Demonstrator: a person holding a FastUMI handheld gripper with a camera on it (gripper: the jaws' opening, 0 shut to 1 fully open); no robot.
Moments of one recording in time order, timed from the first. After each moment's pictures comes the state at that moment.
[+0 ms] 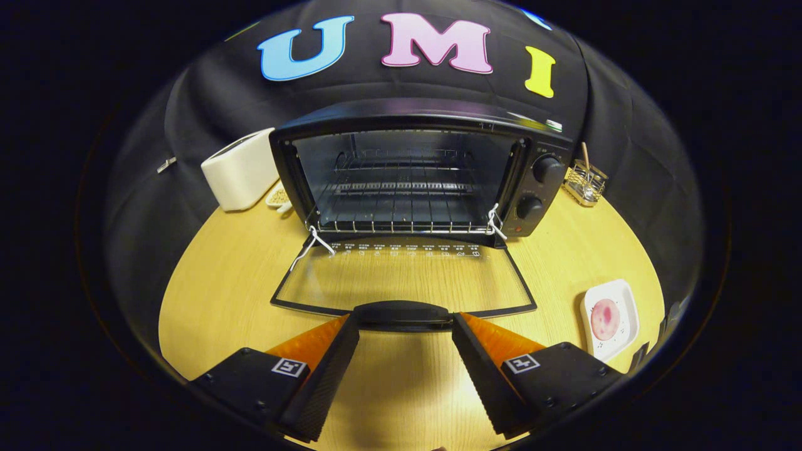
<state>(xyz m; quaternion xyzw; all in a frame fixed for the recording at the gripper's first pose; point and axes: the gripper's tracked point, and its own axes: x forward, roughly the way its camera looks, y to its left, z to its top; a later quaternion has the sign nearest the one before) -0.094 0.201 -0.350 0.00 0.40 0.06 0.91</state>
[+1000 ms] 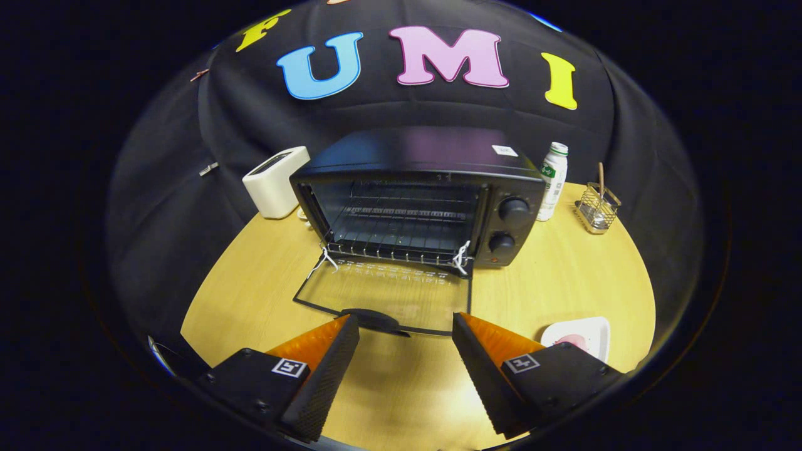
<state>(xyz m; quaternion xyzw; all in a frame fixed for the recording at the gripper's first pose) -0.088 0.122 -0.268 0.03 0.38 0.17 0.91</state>
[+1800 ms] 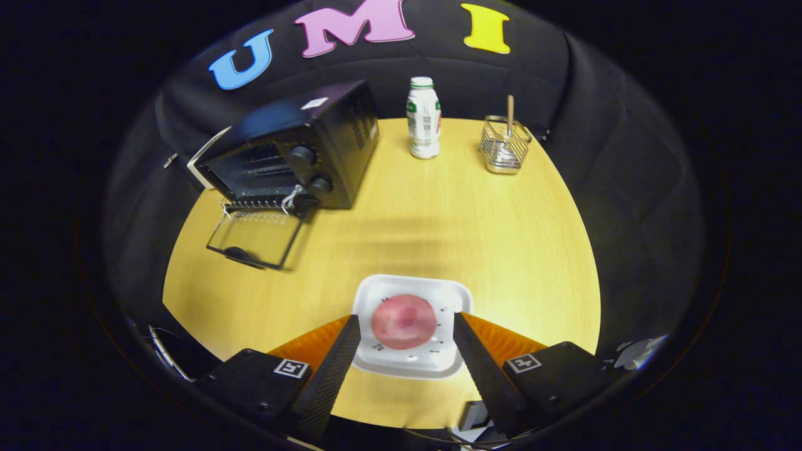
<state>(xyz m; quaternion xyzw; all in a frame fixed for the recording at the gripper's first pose) -0.096 -0.144 -0.335 0.01 0.53 0.11 0.84</state>
